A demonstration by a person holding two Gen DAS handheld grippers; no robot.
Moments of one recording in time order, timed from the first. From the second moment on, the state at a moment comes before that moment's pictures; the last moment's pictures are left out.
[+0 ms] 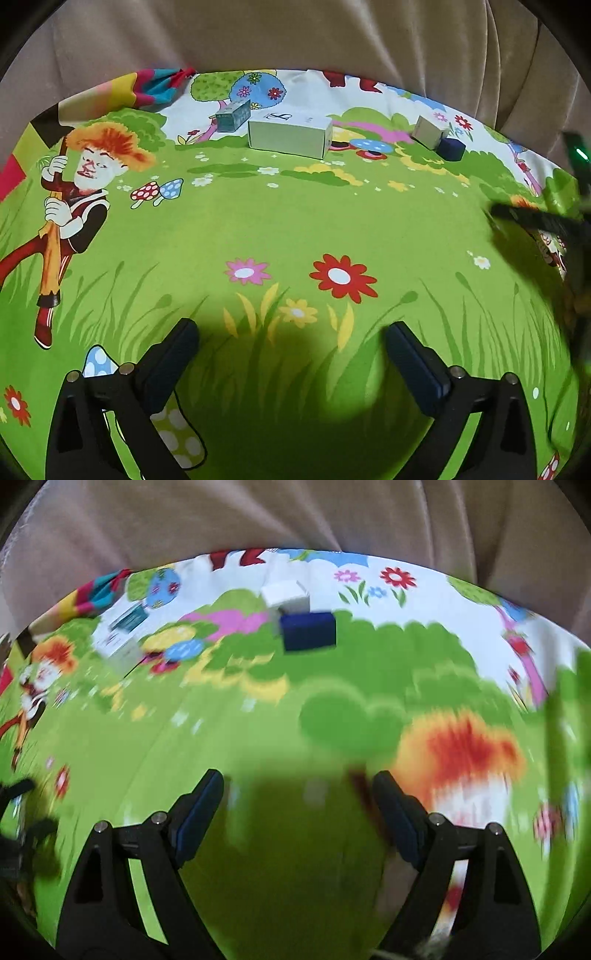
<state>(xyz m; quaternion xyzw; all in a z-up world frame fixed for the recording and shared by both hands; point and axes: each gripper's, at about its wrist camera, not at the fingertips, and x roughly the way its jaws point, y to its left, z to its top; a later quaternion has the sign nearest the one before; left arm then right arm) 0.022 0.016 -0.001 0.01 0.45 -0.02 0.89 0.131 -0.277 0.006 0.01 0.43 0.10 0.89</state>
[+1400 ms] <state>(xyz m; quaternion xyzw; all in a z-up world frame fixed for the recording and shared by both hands) 0.024 0.019 -0.002 0.00 0.45 0.01 0.89 0.170 -0.276 0.007 -0.09 0.42 0.22 0.87</state>
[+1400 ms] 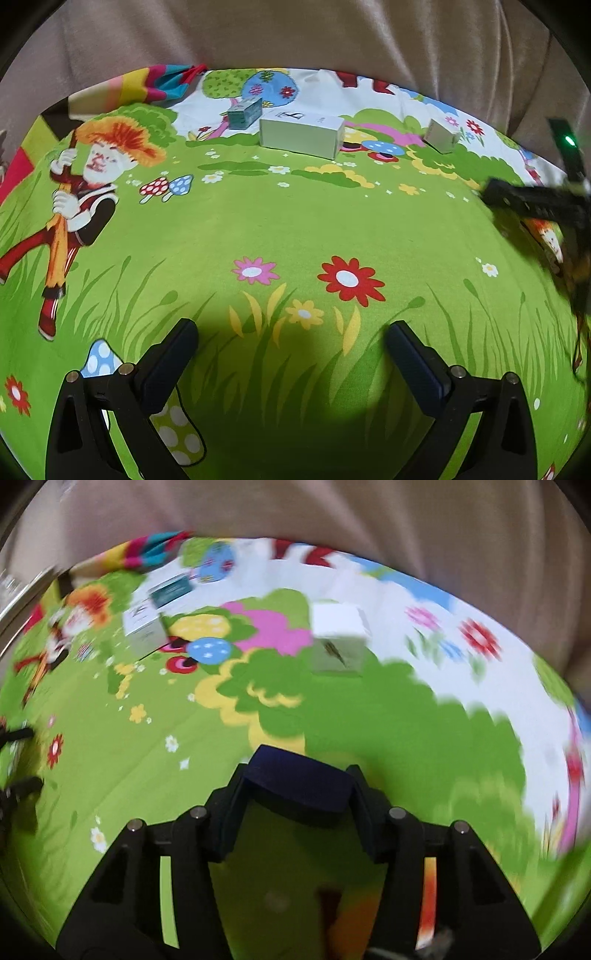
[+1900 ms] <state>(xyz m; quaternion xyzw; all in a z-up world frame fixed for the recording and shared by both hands) 0.158 0.021 0.011 -0.32 0.43 0.14 0.83 0.114 -0.279 0.007 -0.06 0.42 0.17 0.89</state>
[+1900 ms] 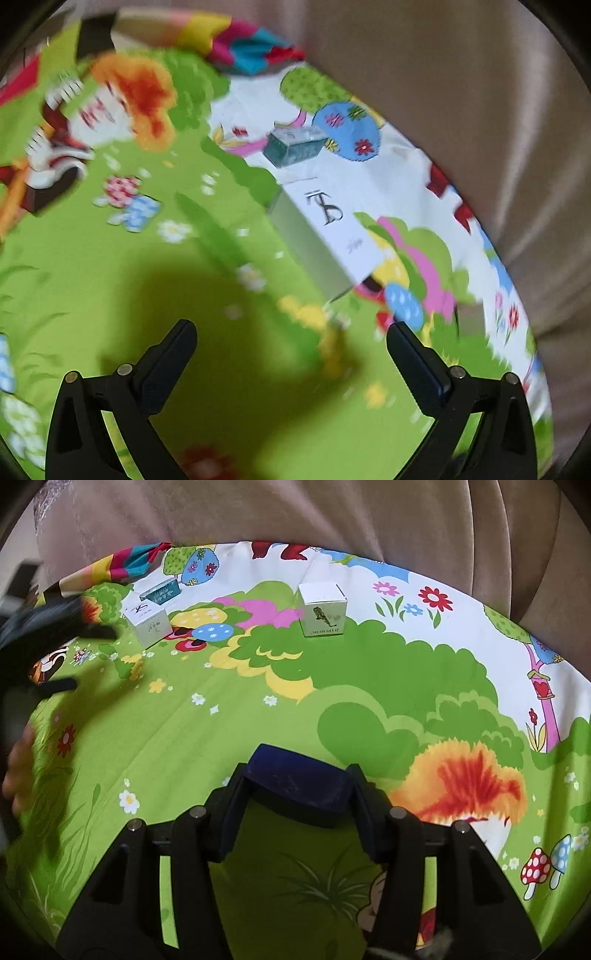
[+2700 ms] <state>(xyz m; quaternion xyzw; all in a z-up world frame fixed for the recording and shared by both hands) 0.171 -0.004 0.001 0.00 0.48 -0.02 0.88 0.114 -0.279 0.007 -0.05 0.42 0.17 0.89</state>
